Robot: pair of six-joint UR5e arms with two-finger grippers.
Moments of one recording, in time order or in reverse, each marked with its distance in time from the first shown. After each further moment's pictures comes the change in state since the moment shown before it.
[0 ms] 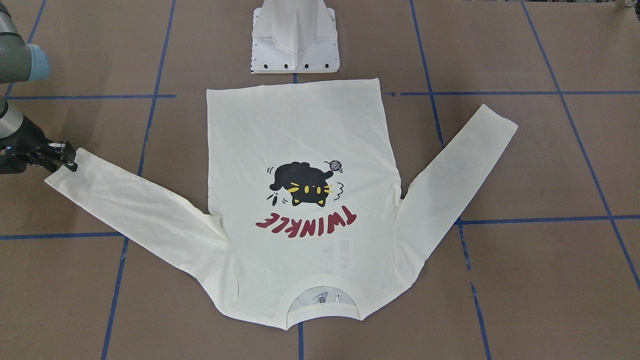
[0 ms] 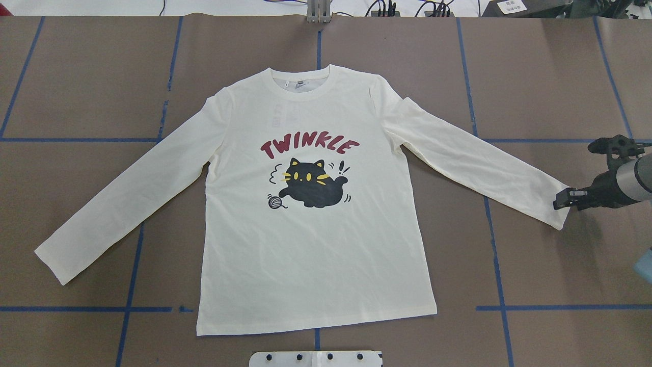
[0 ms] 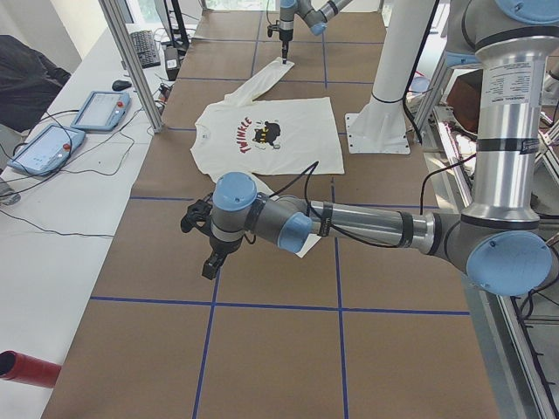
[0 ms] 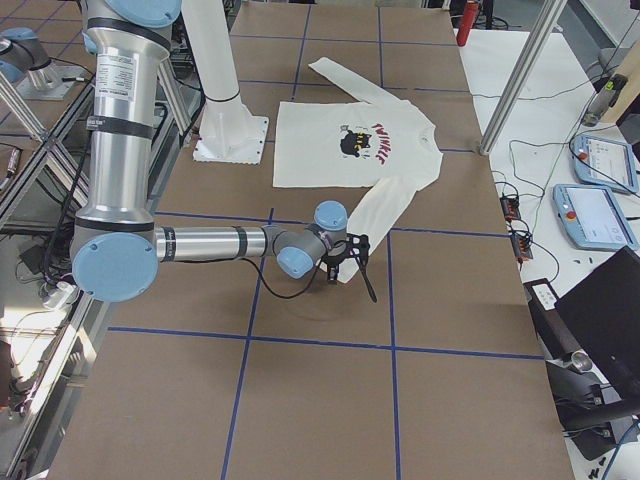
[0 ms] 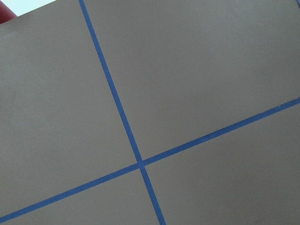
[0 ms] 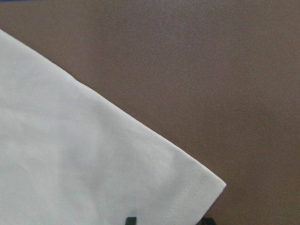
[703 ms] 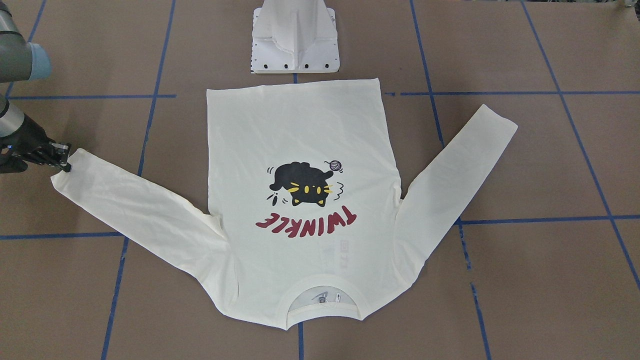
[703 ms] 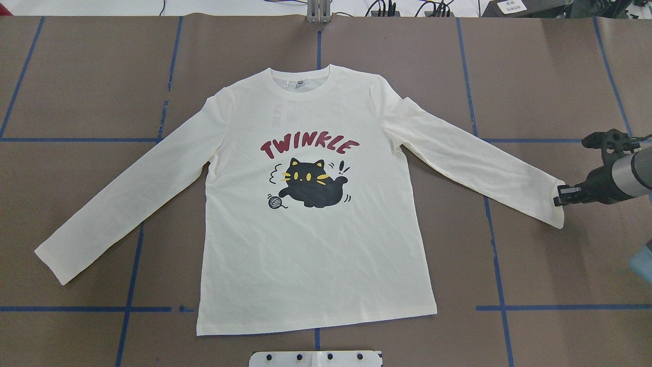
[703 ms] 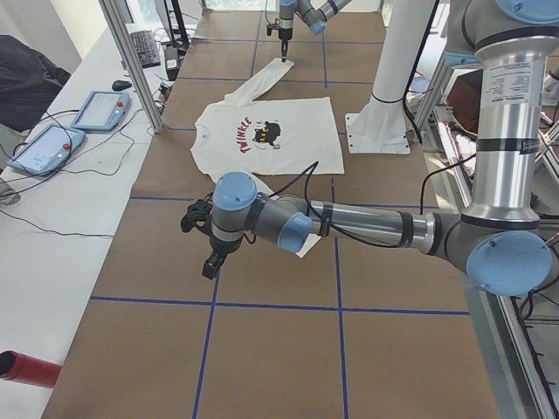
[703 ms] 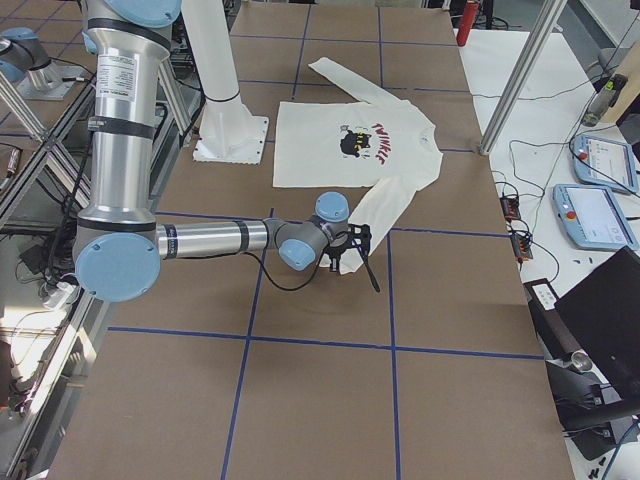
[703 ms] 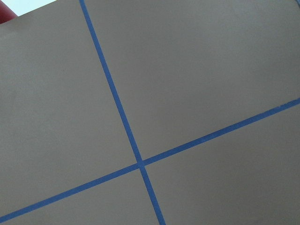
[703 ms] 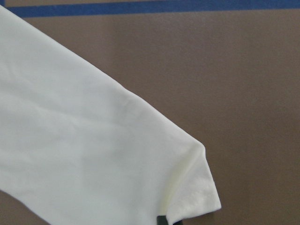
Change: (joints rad) left arm 0.001 0.000 -0.001 -0.001 -0.001 -0.002; right arm 0.001 0.017 0.051 -0.006 0.022 0.000
